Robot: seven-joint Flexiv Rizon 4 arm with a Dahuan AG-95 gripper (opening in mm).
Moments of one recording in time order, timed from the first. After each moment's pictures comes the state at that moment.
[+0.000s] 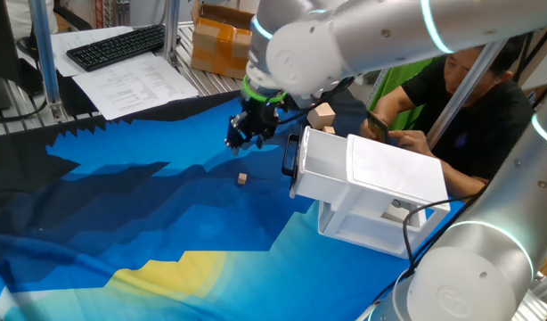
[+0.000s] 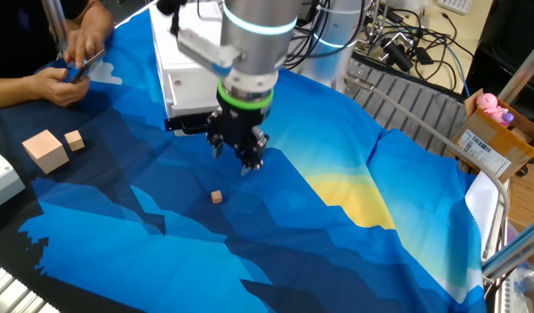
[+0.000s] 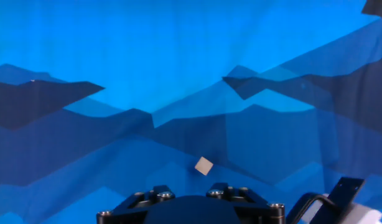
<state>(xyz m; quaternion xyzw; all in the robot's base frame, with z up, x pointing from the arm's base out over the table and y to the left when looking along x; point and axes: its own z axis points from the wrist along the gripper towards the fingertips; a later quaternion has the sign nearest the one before) 0.513 0.001 0.124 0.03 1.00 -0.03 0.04</state>
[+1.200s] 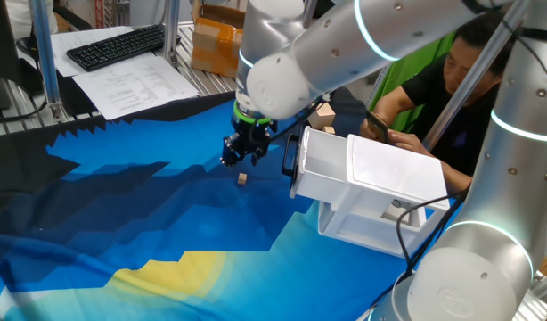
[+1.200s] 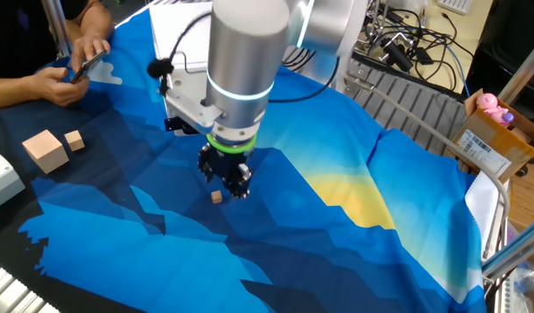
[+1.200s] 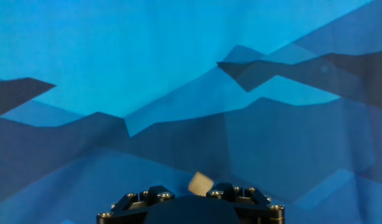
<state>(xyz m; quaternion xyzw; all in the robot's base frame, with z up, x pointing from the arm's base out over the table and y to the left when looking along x) 0.523 -0.009 0.032 0.05 1.00 -0.03 0.01</state>
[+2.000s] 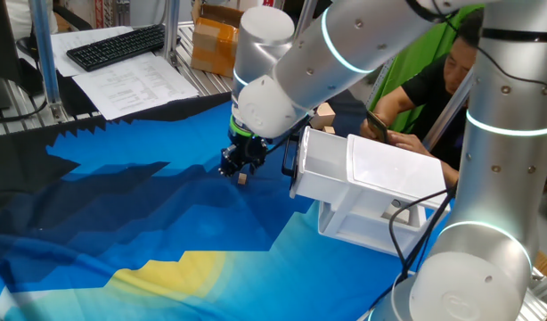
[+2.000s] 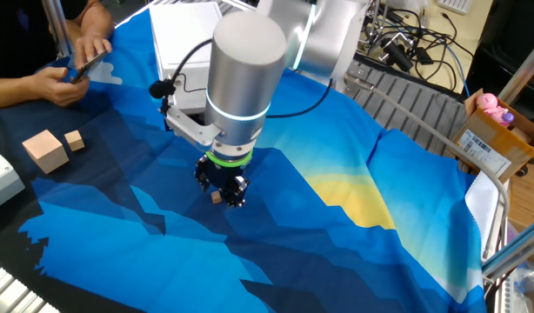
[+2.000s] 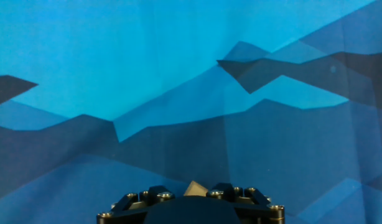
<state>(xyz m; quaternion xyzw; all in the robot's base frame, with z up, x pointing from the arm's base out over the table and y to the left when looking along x) 0.528 -0.018 0.011 0.03 1.00 -0.06 0.00</state>
